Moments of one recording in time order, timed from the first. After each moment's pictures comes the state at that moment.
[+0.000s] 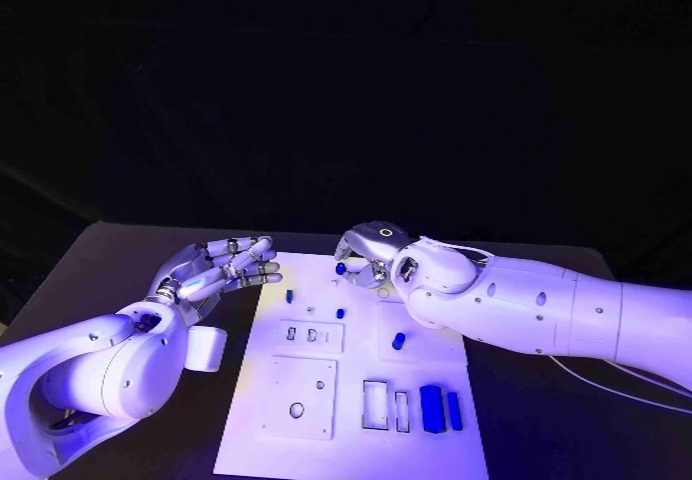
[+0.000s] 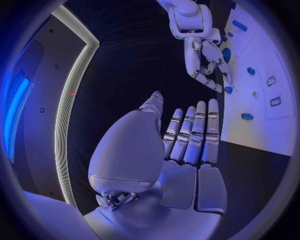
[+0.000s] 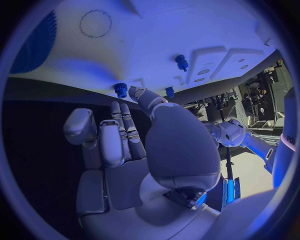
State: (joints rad) left arm 1.23 -0.99 0.00 1.83 0.01 -0.49 0.34; left_hand 1.45 -0.09 0.12 0.26 0.06 0.85 0.22 0.12 0.07 0.92 0.20 0.11 0.07 0.96 0.16 0.17 0.09 0.17 0.77 0.28 0.42 0.19; right arm 1.31 -0.63 -0.11 1.37 -1.69 -0.40 -0.22; right_hand 1.32 -0.18 0.41 -0.03 0.32 1.05 0.16 0.06 0.12 1.03 0.11 0.08 0.07 1.47 0.02 1.35 1.16 0.09 1.26 0.13 1.23 1.08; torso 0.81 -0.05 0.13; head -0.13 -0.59
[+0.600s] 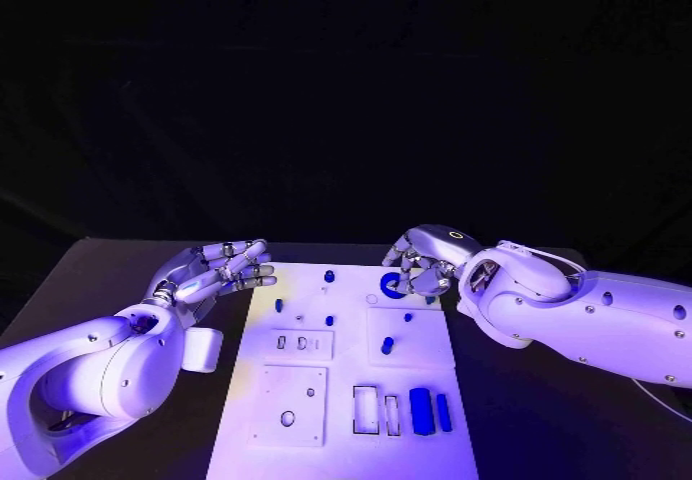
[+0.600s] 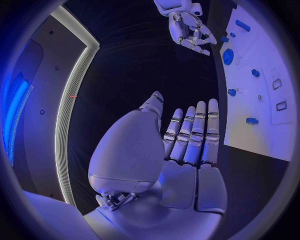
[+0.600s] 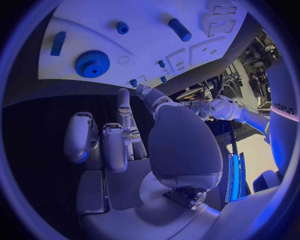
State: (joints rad) left arm 1.23 -0.98 0.00 1.80 0.01 -0.49 0.34; left_hand 1.45 -0.09 0.12 0.26 0.06 0.85 0.22 0.12 0.07 0.92 0.20 0.11 0.07 0.96 0.16 0.17 0.09 0.17 0.77 0.28 0.43 0.19; right arm 1.33 -0.98 -0.09 1.69 -1.53 -0.41 -0.24; right_hand 1.26 -0.22 0.30 0.05 0.37 1.07 0.13 0.07 0.14 1.37 0.03 0.28 0.20 1.47 -0.03 1.43 1.27 0.09 1.35 0.08 1.32 1.21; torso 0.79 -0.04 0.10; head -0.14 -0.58
